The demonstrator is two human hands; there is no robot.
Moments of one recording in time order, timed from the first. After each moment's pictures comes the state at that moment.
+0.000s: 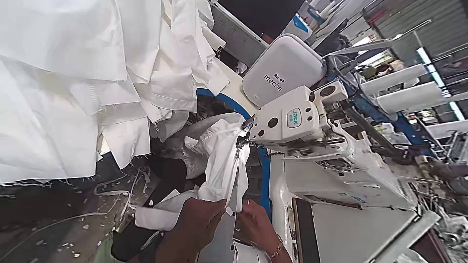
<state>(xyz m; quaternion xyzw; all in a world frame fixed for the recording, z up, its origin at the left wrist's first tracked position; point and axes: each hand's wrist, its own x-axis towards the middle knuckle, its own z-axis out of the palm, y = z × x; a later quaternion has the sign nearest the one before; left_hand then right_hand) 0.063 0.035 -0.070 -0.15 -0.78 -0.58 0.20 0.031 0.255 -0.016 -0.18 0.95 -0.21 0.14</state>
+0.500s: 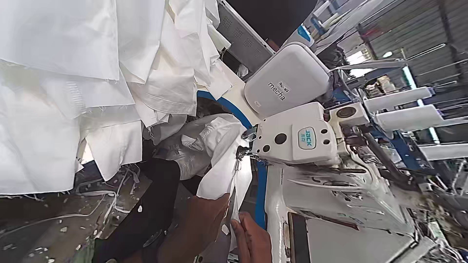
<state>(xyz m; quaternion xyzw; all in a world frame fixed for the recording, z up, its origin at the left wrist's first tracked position) 0.026 0.047 -0.065 -0.11 -0.78 -0.59 0.19 0.037 0.197 0.012 -0.19 0.97 -0.14 -0.03</state>
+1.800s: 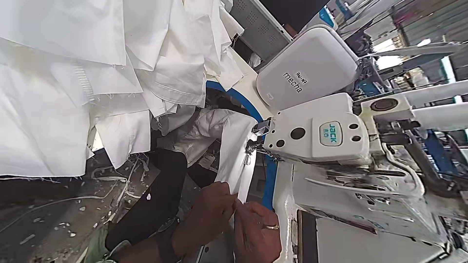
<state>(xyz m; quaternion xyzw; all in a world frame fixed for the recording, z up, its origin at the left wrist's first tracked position) 0.021 0.053 -0.073 -0.13 -0.72 -0.64 0.23 0.031 0.176 -0.020 -0.24 0.91 -0.16 -0.31</state>
